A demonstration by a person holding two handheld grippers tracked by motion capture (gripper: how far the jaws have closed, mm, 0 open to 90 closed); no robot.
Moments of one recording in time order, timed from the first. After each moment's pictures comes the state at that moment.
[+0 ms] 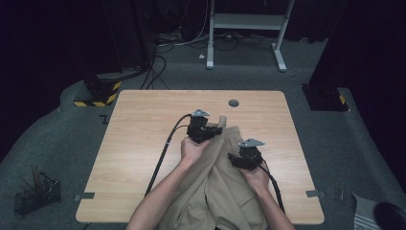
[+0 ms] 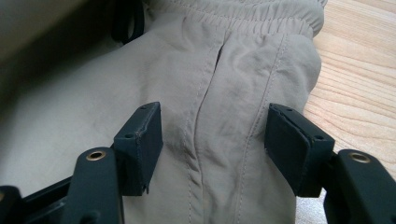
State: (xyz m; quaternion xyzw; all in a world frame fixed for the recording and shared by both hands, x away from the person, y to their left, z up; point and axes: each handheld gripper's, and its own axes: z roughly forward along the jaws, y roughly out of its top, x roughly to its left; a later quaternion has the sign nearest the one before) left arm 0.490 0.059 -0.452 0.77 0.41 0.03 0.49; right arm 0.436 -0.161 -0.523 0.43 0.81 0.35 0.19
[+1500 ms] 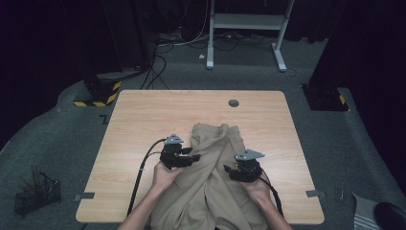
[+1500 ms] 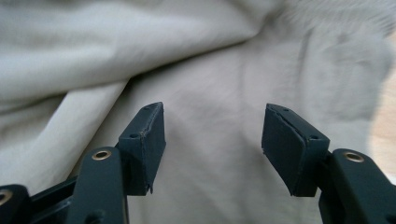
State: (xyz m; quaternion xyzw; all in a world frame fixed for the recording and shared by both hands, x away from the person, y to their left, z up) left arm 0.414 0.138 -0.492 0.79 0.41 0.05 0.46; right arm 0.390 -0.153 -0.515 0.36 0.84 0.37 0.17
